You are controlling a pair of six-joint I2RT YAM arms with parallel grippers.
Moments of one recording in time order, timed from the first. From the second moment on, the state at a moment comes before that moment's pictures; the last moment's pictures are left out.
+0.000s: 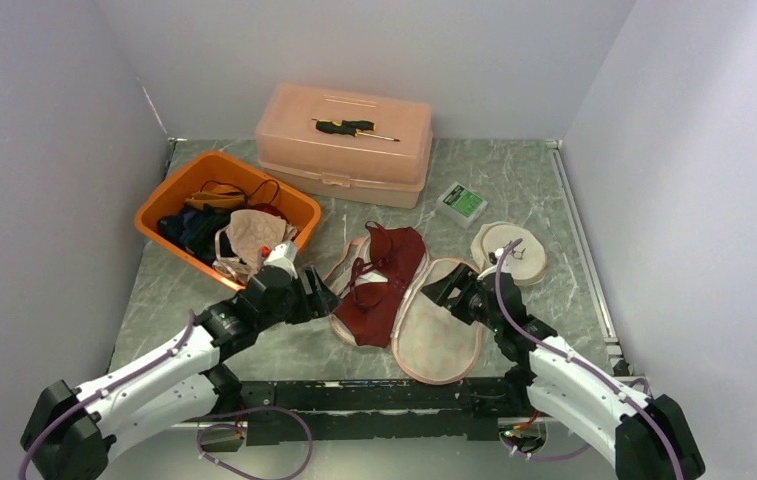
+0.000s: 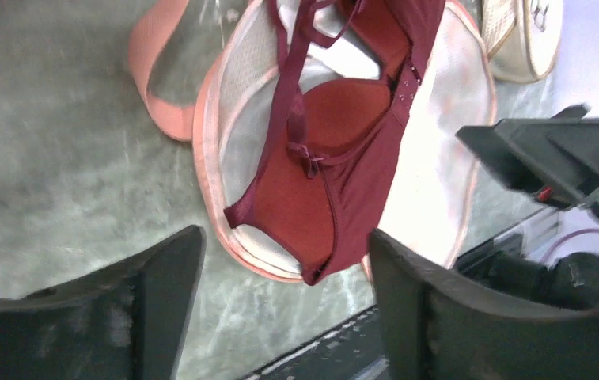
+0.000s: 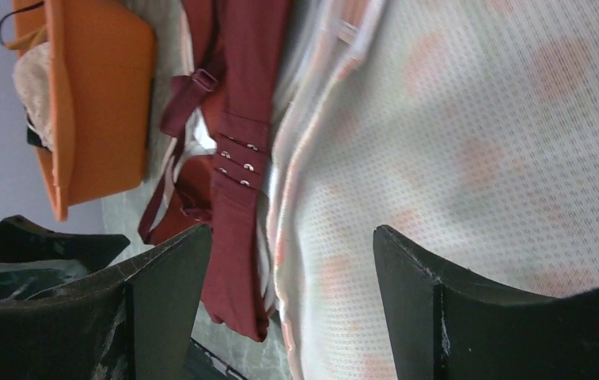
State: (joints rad) left arm -0.74 0.83 0.40 -0.18 -0.04 -0.91; right arm 0.49 0.78 0.18 0.07 -0.08 1.01
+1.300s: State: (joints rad) left arm -0.66 1.43 0.63 -0.01 0.15 -0.79; right arm 0.47 1.23 0.28 0.40 -0.12 0.97
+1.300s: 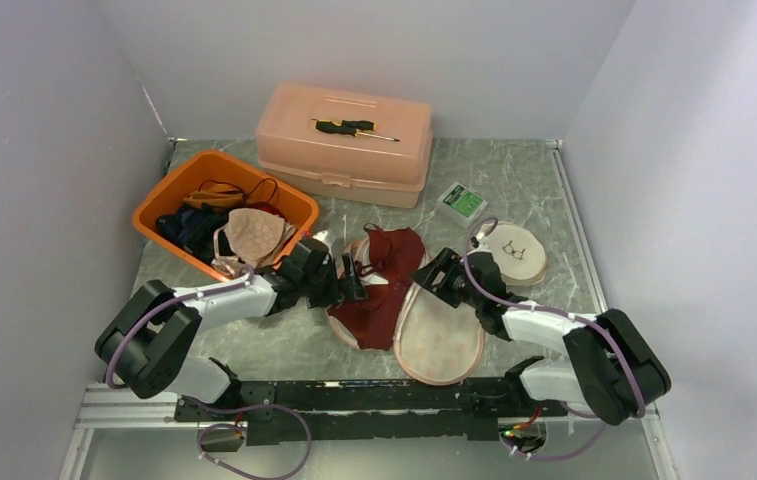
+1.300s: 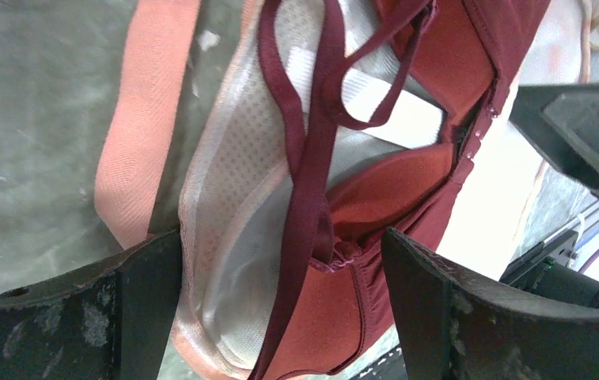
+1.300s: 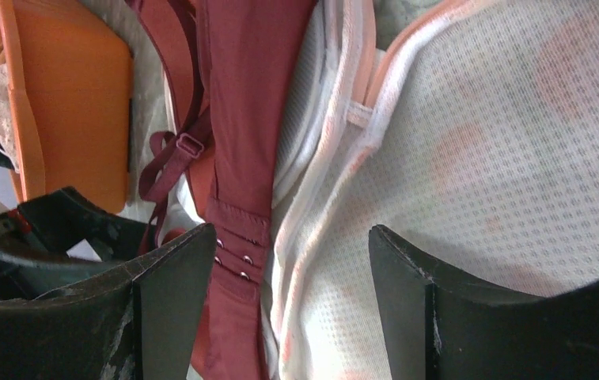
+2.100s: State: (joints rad) left arm -0.90 1.31 0.52 0.07 0.00 -0.92; right arm 0.46 1.56 0.61 0.38 -0.27 0.81
